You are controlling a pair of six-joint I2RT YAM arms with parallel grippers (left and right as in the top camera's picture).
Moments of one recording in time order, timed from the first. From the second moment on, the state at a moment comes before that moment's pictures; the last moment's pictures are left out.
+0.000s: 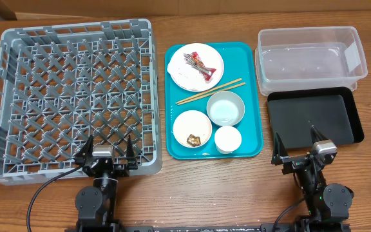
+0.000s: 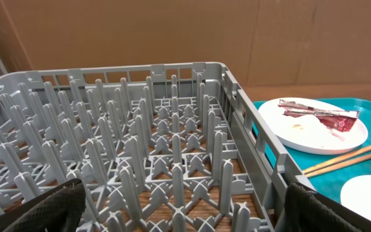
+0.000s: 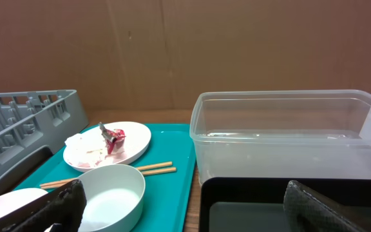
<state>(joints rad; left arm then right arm) -0.01 0.02 0.01 -0.08 -0.02 0.01 -0.02 0.01 0.02 -0.02 -0.20 0.08</state>
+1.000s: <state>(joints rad) -0.01 0.02 0.01 -0.08 -0.02 0.01 -0.02 0.01 0.02 -0.02 -0.12 0.07</state>
